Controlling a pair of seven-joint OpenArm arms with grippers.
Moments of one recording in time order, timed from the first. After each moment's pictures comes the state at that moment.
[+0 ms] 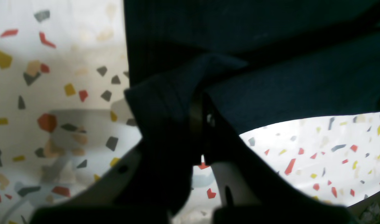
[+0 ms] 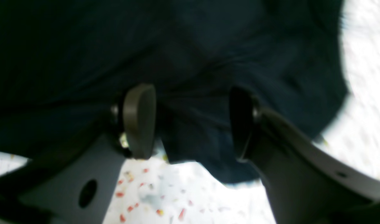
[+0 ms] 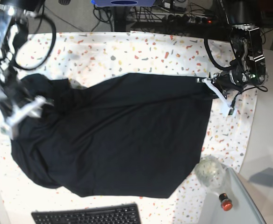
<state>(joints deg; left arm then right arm) 6.6 -13.5 -18.6 82.0 -22.6 -24.9 57.4 -10.5 -1.5 25.7 108.0 14.2 16.1 -56.0</state>
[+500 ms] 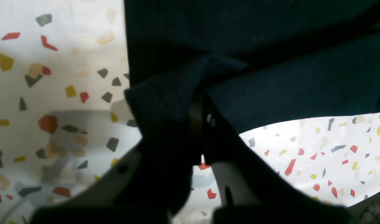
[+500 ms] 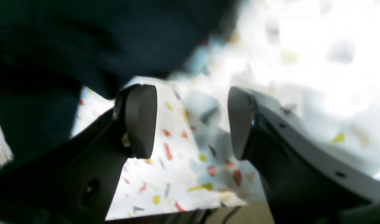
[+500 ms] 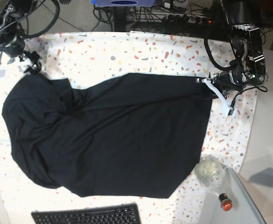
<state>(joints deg) 6.5 -13.5 -18.3 82.0 -22.6 -24.9 57.4 -12.8 -6.8 48.4 85.3 28.5 22.4 -56.9</state>
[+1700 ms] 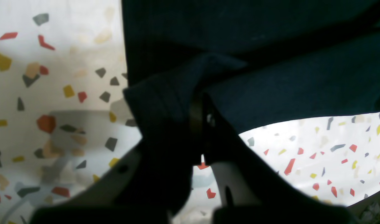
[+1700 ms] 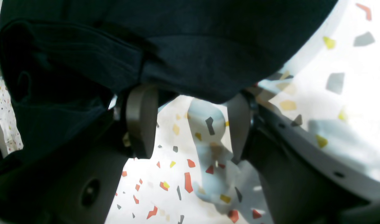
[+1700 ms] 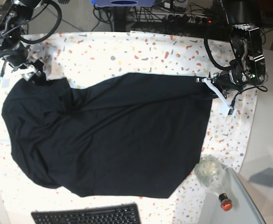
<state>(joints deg) 6.7 -13.5 -18.3 81.9 -22.6 -24.9 57.4 -9.6 -6.0 48.2 79.9 29.1 30.6 -51.3</state>
